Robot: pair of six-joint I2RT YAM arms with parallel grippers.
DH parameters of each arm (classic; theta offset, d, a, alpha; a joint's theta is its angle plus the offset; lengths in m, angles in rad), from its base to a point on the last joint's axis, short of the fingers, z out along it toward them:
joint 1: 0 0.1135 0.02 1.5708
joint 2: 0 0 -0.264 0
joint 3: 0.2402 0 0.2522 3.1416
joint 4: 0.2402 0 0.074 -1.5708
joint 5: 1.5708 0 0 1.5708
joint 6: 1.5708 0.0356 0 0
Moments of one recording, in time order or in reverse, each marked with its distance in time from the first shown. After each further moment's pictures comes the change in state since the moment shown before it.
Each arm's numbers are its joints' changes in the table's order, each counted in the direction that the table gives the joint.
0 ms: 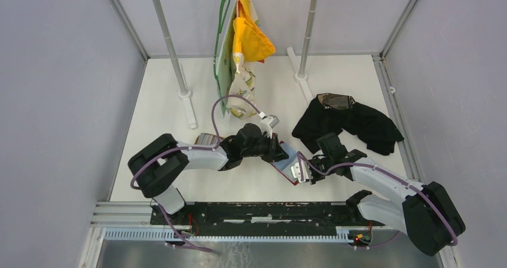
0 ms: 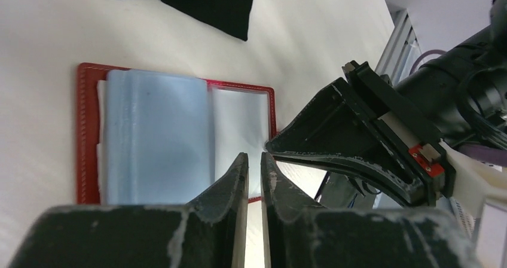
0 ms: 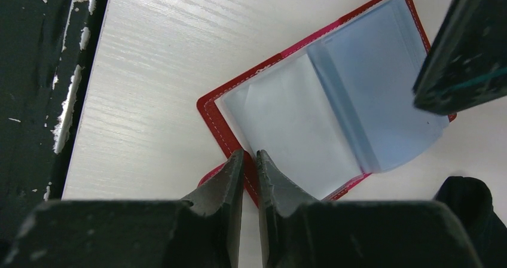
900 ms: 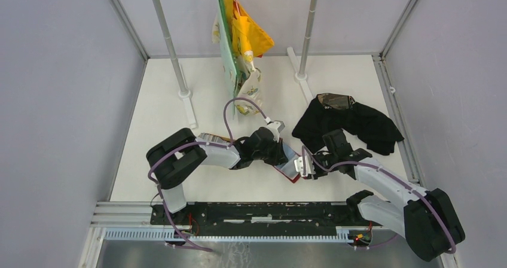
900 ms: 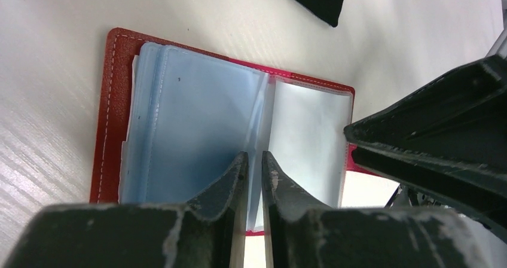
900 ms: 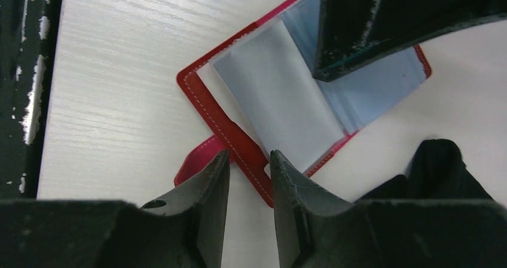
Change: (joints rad) left arm -0.053 -0.192 0.123 0.143 -0.169 0.004; right arm -0.065 0.029 0.006 0.008 0.007 0.008
